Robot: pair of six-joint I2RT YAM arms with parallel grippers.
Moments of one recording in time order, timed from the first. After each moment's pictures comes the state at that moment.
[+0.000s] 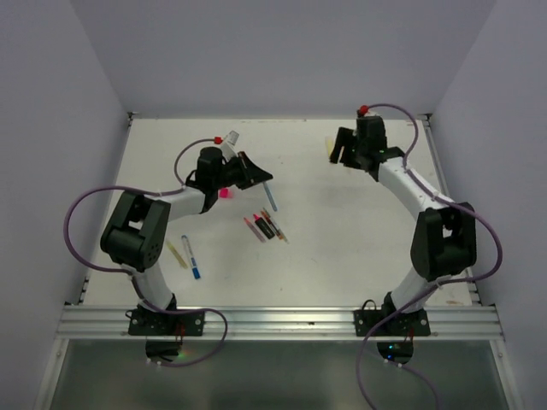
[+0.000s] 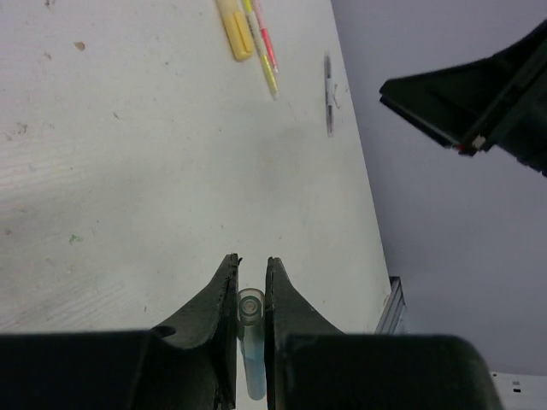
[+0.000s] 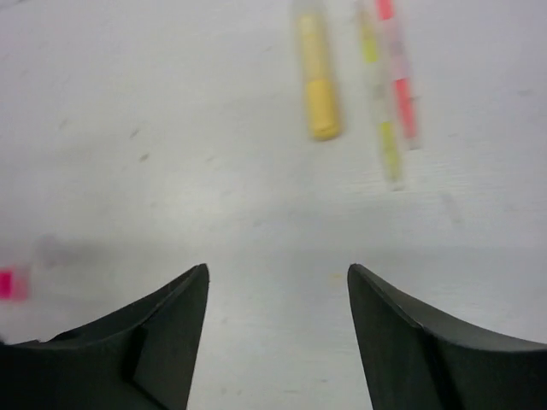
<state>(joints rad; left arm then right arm) -0.35 1.79 0.94 0.52 0.57 -0.85 0.26 1.67 1.29 -0.32 -0.01 0.40</state>
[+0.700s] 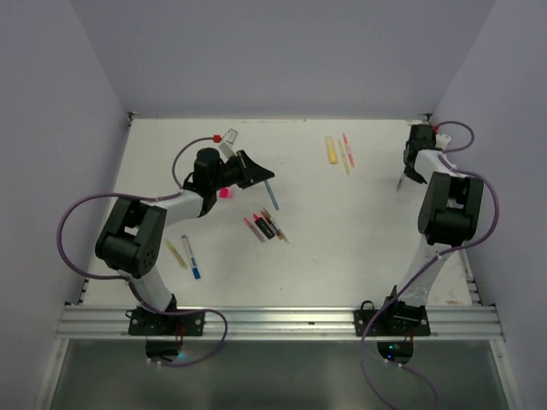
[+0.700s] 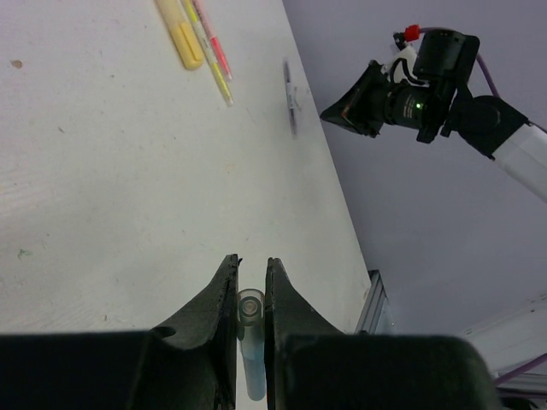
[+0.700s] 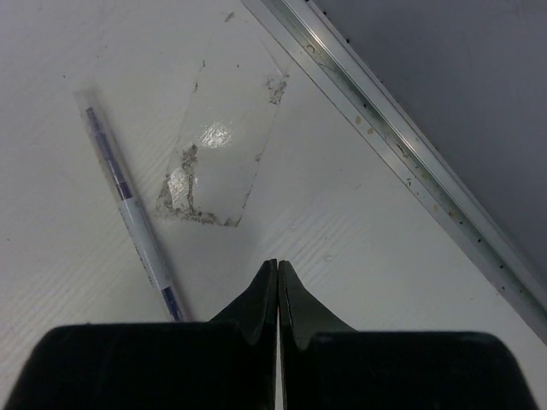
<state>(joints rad) -0.36 1.73 0.90 0.59 0.59 -0.88 -0.19 1.99 1.43 -0.43 0.53 0.39</state>
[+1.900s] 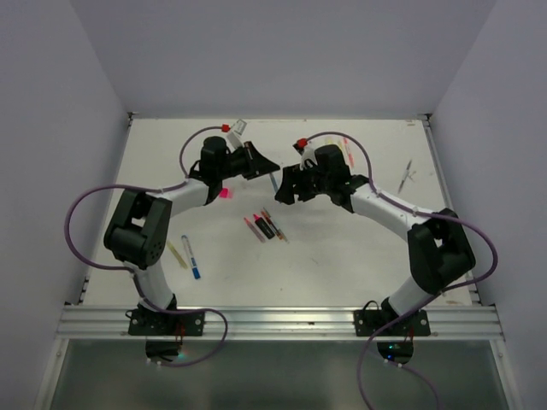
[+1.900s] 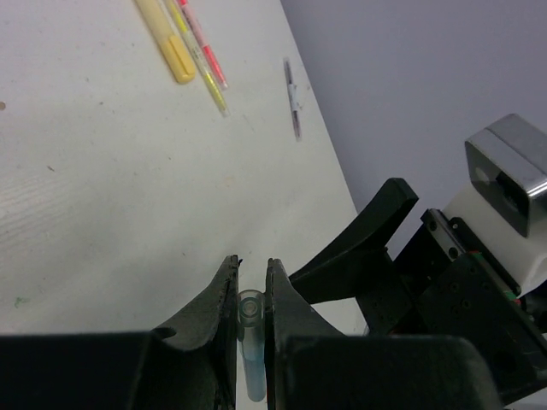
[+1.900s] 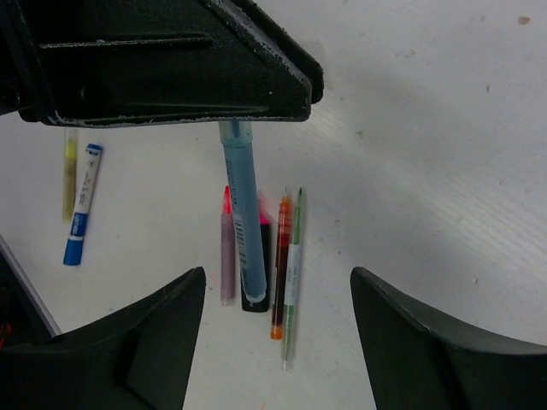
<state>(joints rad) -0.37 1.81 1.05 0.49 0.63 -0.81 0.53 1.62 1.10 -0.11 -0.35 0.28</state>
